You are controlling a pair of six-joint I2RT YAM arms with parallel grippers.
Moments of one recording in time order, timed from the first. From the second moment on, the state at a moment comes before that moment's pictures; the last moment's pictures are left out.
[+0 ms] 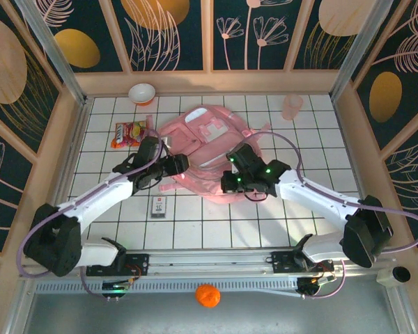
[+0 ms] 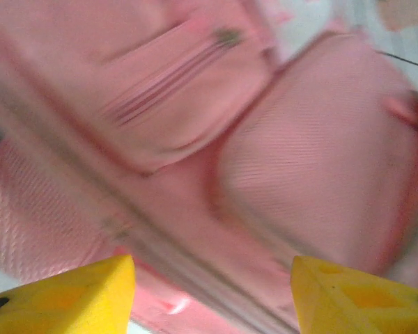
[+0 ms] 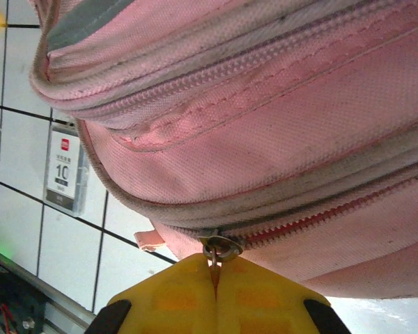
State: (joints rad) left arm -0.49 1.35 0.79 -0.23 0.17 -0.71; right arm 0.82 1.33 0.97 -0.59 -0.14 0.68
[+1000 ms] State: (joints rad) left arm -0.47 1.40 0.89 -0.15 0.22 -1.13; right arm 0.88 1.51 1.04 -0.39 -0.16 0.75
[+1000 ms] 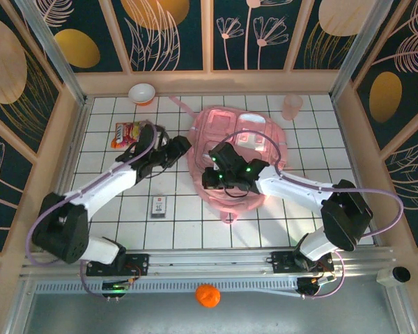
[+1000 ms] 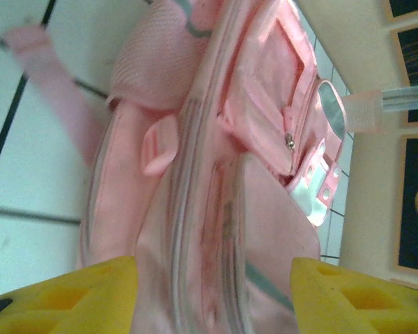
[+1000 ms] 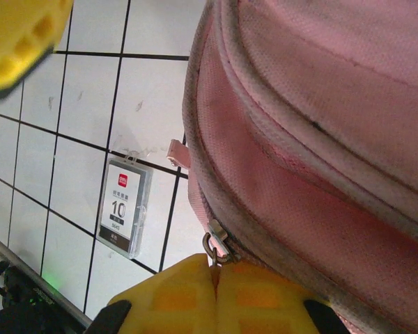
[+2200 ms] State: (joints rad) left arm -0.62 1.54 0.95 -0.27 0.31 -1.52; right arm 0.86 1.52 1.03 -0.40 -0.20 0.70
